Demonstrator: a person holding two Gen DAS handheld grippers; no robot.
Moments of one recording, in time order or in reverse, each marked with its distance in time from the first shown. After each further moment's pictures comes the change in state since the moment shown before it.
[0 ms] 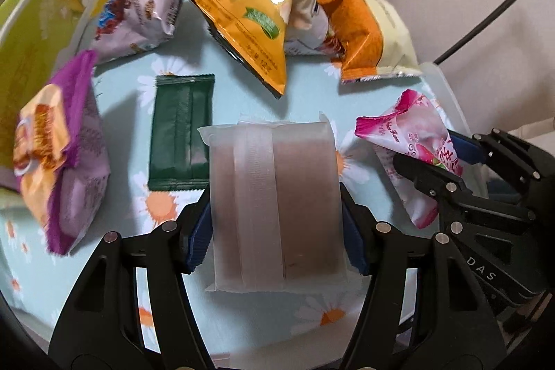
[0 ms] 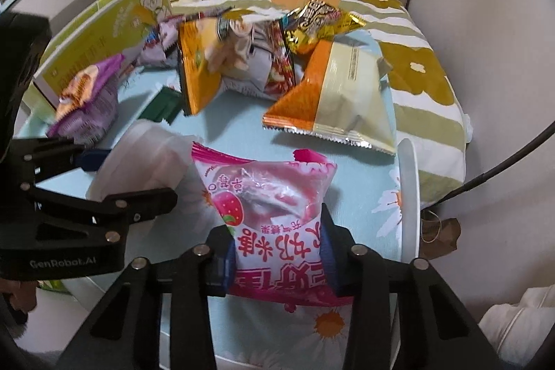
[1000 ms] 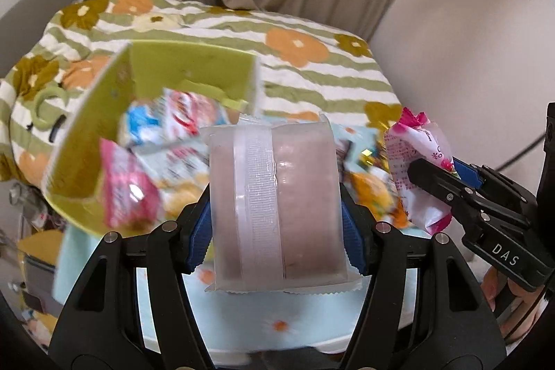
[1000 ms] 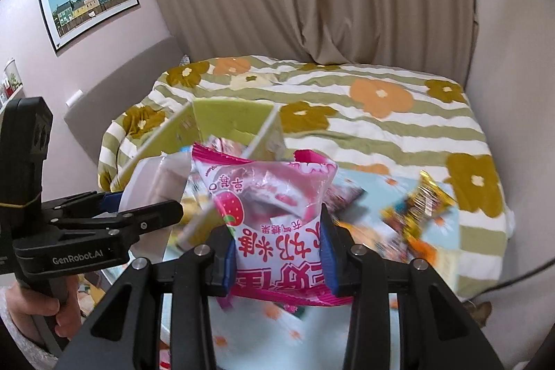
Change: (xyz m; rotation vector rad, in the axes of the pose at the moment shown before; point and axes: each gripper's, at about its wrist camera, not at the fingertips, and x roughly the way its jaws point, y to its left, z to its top) left arm -0.202 0.185 0.056 -0.297 -0.317 0.062; right arm -0.086 0.139 0.172 -0.074 -0.232 0.243
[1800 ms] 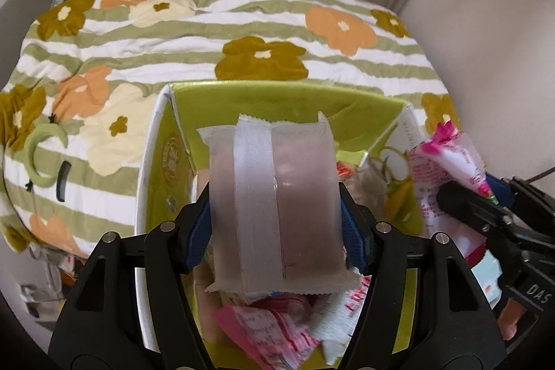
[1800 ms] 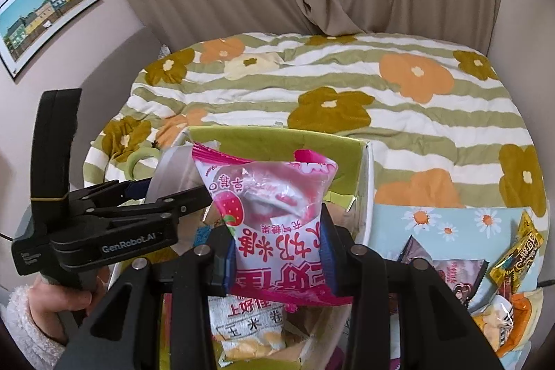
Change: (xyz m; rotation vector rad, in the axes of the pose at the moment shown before) left arm 0.150 0.173 0.149 0.103 0.174 0.015; right arm 0.185 0.076 0.103 0.141 0.132 -0.043
